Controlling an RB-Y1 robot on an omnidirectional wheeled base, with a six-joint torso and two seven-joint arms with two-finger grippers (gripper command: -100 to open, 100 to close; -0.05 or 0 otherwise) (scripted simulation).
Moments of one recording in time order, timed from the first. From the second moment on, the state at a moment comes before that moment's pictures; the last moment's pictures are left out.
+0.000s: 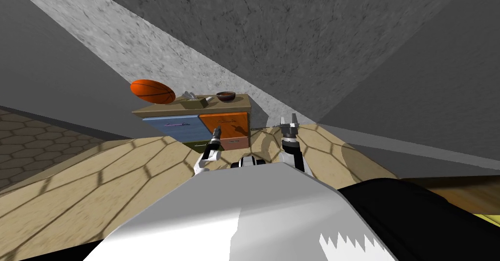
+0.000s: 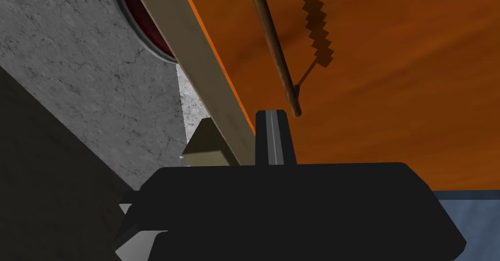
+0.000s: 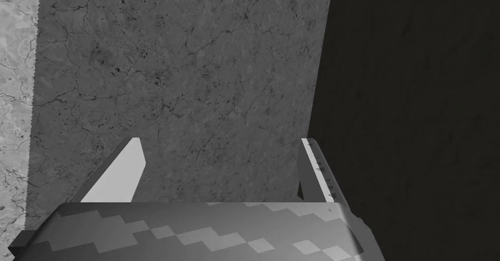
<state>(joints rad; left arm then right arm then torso) 0.12 0.20 -0.05 -1.59 0.23 -0.33 -0.35 0.49 -0.04 -0.03 -2.21 -0.05 -0.52 -0.17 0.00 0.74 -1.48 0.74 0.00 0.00</state>
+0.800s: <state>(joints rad) 0.05 0.24 -0.01 -1.52 0.39 -0.32 -0.47 0.49 -0.04 -0.03 -2.21 -0.05 -0.52 -0.17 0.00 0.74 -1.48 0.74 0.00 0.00</state>
